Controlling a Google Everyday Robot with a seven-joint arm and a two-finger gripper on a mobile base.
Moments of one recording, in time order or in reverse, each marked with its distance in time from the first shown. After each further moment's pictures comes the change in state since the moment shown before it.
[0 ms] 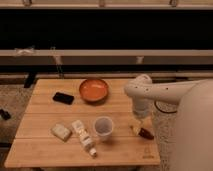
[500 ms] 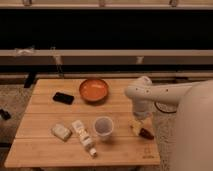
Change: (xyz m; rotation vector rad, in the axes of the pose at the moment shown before) arm -0.007 0.004 0.017 -0.006 -0.019 -0.044
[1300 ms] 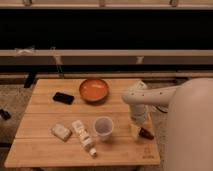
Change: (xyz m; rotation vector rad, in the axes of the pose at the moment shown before) arm -0.005 0.007 0.028 -0.012 0.056 -0.024
